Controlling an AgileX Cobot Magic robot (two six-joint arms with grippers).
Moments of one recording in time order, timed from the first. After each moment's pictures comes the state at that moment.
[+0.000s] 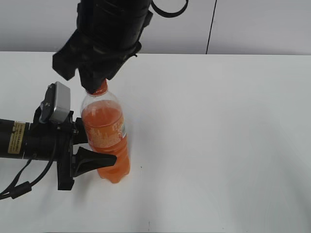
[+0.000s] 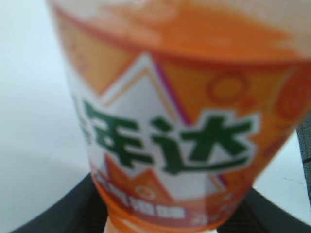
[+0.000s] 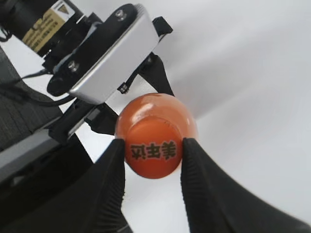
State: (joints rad) left arm -0.14 1.91 -0.61 1.42 -1.00 -0.46; right arm 0.91 1.95 -1.90 0.12 1.22 -0.17
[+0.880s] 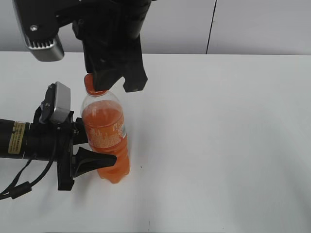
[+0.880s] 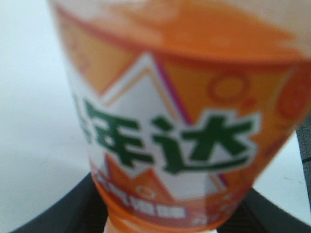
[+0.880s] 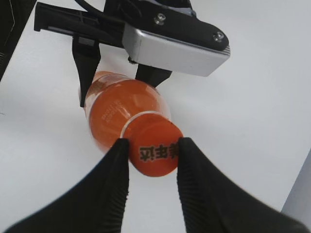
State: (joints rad) left arm -0.14 1.91 -0.61 1.42 -1.00 -0.46; right arm 0.91 1.95 -1.90 0.11 1.21 -1.25
